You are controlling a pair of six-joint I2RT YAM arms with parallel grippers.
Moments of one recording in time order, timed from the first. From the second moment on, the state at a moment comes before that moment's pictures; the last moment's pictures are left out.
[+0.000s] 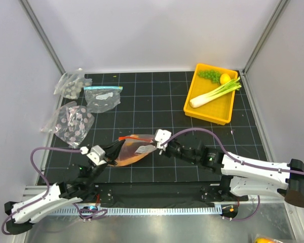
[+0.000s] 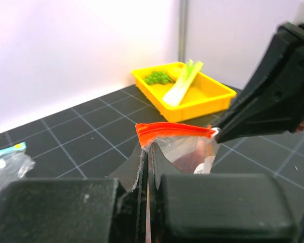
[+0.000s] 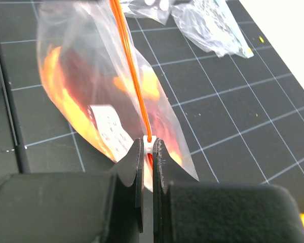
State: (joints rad) left arm -1.11 0.07 0.18 0.21 -0.36 0.16; right arm 1.15 1.01 0.65 0.15 0.10 -0.28
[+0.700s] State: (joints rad) left arm -1.11 0.02 0.17 0.20 -0.62 0.16; right arm 0.93 1.06 0.67 0.04 0.19 -0.12
